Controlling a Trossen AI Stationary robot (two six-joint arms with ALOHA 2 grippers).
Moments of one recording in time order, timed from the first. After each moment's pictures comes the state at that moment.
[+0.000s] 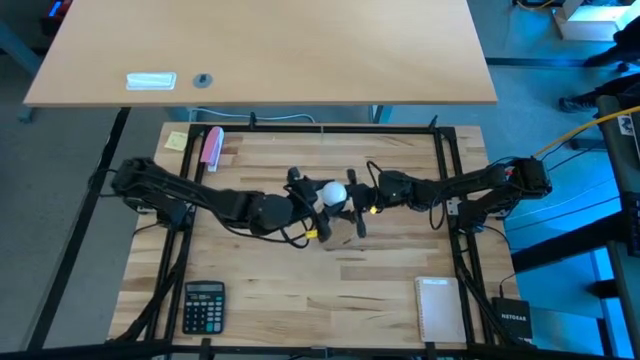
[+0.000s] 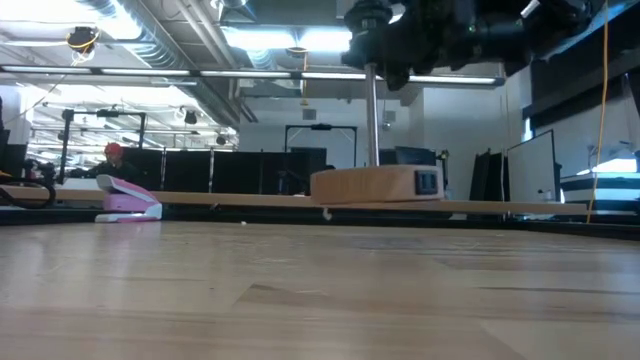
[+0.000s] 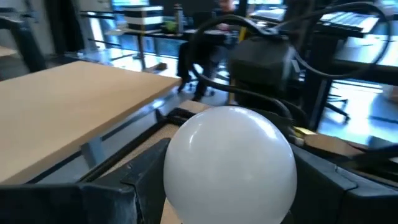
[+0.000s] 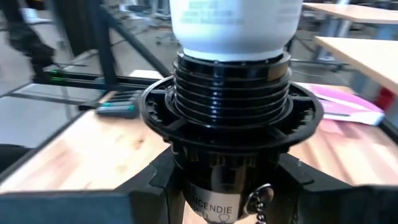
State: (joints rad) left arm -0.24 1.61 1.33 0.08 -0.76 -0.15; right arm -0.01 1.43 0.69 0.62 -0.21 -0.06
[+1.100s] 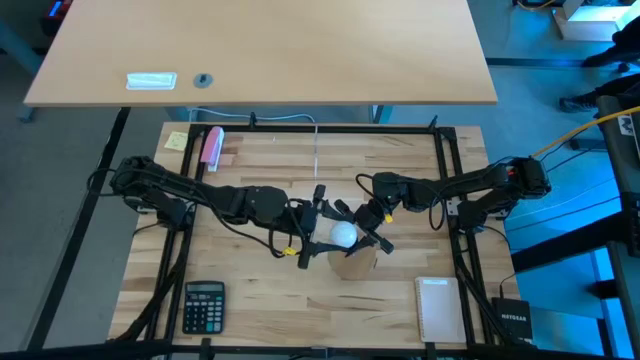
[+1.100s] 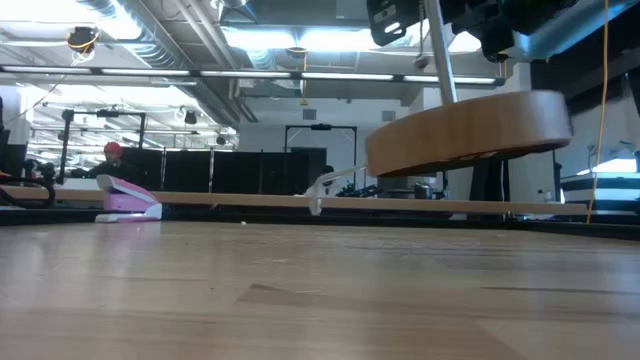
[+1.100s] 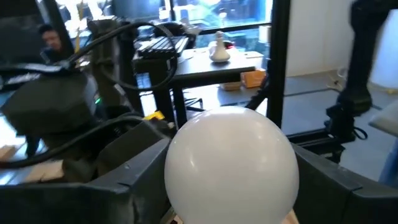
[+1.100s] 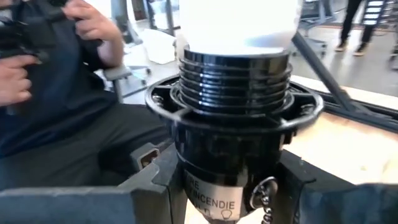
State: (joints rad) left arm -0.20 1.61 1.32 0.17 -0.09 0.09; right arm 0.05 1.44 0.82 0.48 -0.81 -0.07
